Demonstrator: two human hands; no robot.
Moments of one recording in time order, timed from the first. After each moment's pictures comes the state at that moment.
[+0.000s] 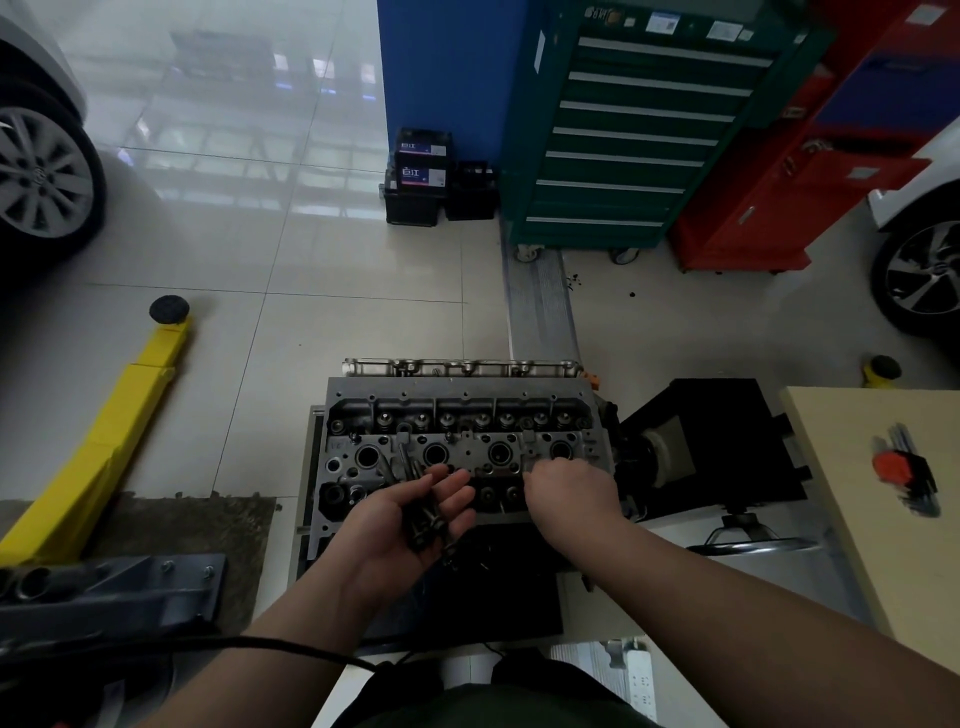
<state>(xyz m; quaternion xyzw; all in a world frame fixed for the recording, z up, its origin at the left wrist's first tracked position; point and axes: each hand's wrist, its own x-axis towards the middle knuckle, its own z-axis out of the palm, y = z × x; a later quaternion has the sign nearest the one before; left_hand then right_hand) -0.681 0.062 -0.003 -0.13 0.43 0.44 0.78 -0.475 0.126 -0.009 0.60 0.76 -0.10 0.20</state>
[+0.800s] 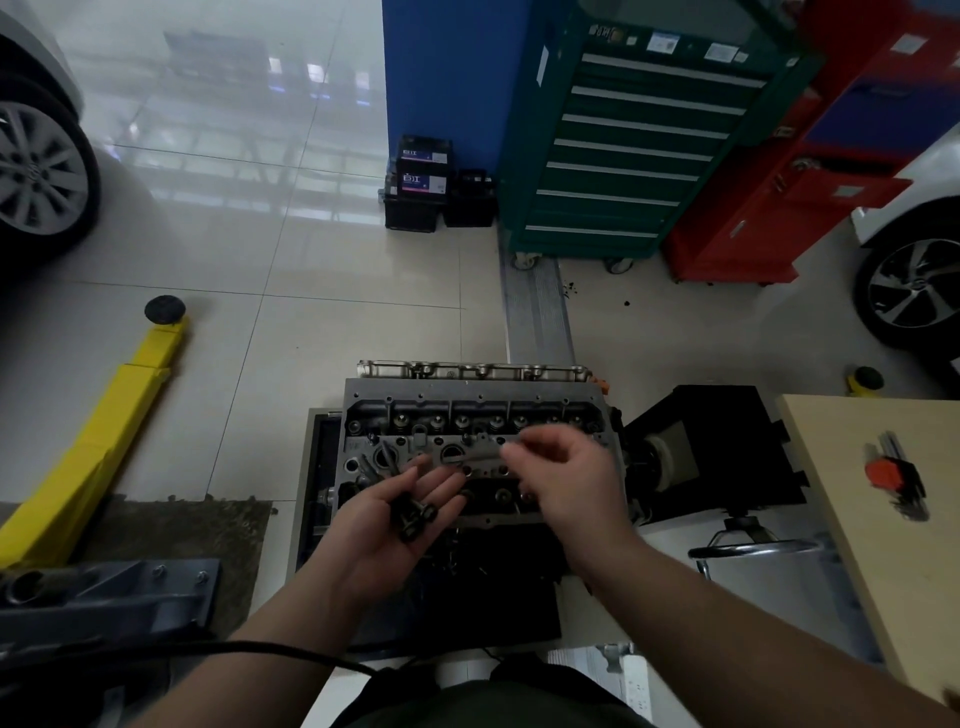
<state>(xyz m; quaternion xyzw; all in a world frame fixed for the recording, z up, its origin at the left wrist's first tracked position) -0.716 0.057 -0.014 -0.13 0.39 0.48 0.78 -0.525 0.093 0.069 0.67 0.45 -0.50 -0.33</state>
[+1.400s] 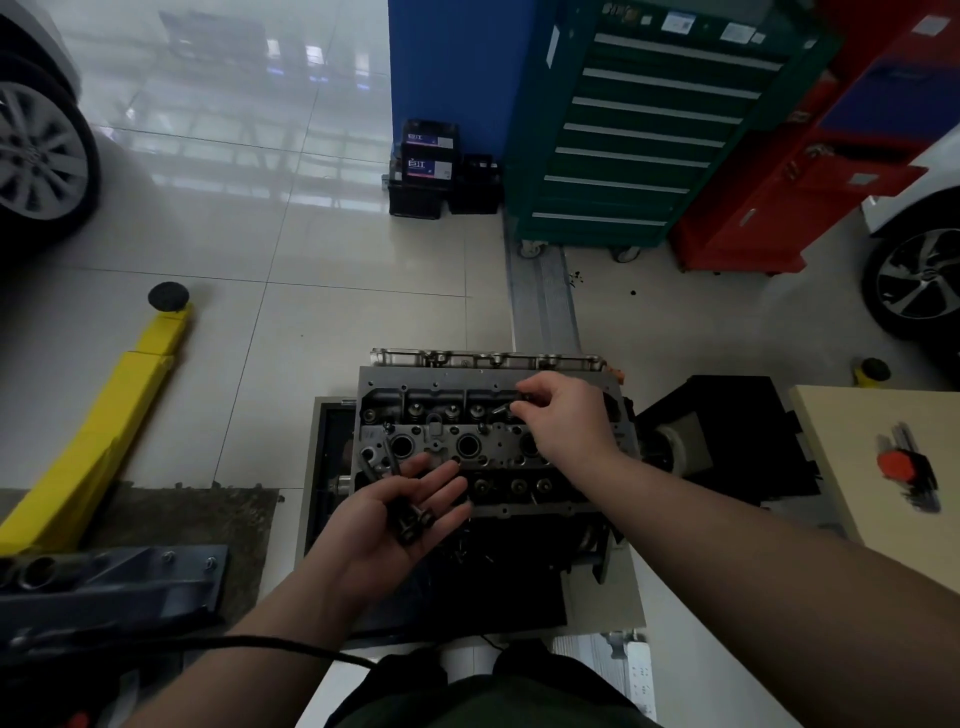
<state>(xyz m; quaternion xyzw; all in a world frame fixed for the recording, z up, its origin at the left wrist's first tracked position) -0.738 0.043 -0.024 -0.13 0.37 0.46 0.80 -0.531 0.169 0.013 0.67 0.64 -0.30 -0.21</state>
